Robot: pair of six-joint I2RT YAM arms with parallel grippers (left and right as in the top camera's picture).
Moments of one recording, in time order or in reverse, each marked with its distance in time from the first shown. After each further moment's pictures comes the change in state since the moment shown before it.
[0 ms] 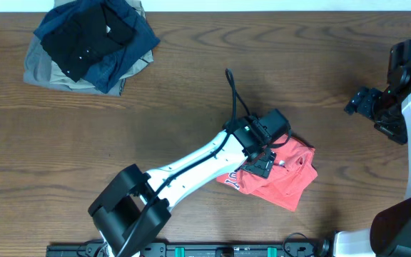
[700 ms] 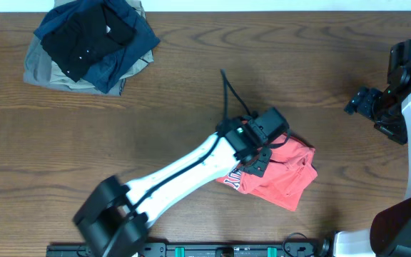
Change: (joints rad) left arm -0.006 -0.108 0.000 -0.041 0.034 0.012; right arm 0.000 0.000 0.000 0.000 0.000 0.000
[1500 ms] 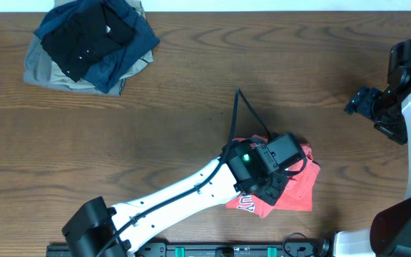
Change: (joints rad) left arm -0.148 -0.077 0.000 -0.019 0.090 0.003; right arm 0.000 0.000 0.000 0.000 0.000 0.000
